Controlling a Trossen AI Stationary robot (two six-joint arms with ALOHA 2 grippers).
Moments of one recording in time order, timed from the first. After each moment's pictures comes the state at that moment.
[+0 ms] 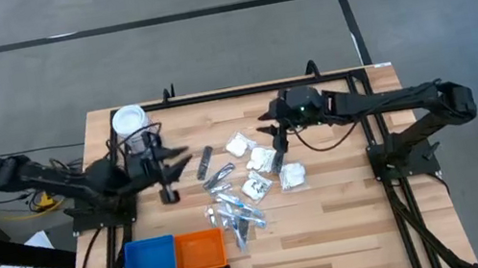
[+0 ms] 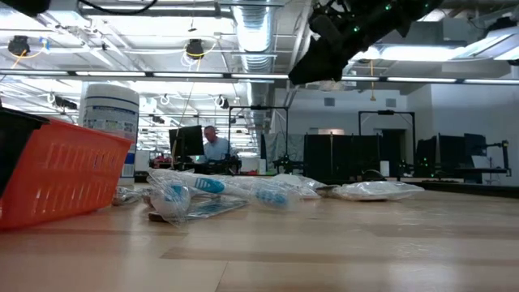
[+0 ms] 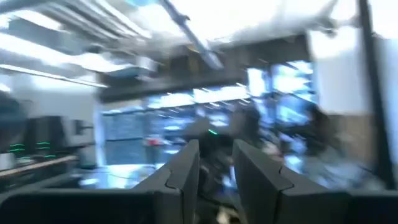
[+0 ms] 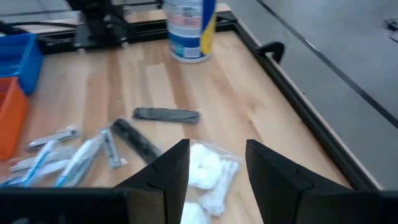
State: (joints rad) left arm -0.25 0.85 0.45 0.82 -0.40 0.29; right arm -0.23 1.37 0.96 -0.10 0.05 -0.01
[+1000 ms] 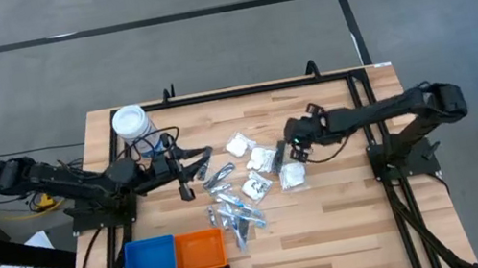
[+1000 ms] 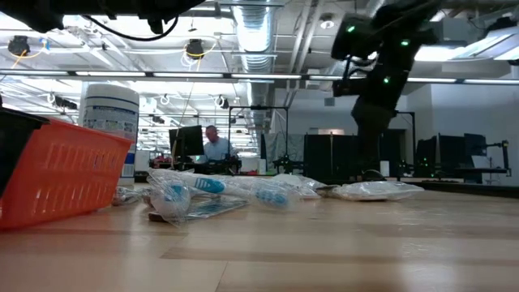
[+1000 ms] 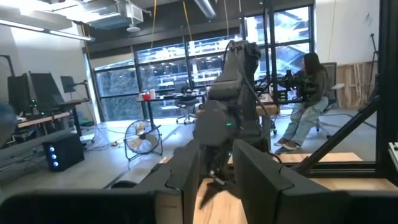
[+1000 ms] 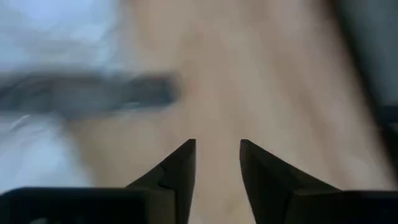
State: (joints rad) left arm -0.14 0.98 0.41 0.79 -0.37 0.20; right arm -0.12 1.43 0.85 -0.57 0.54 0.24
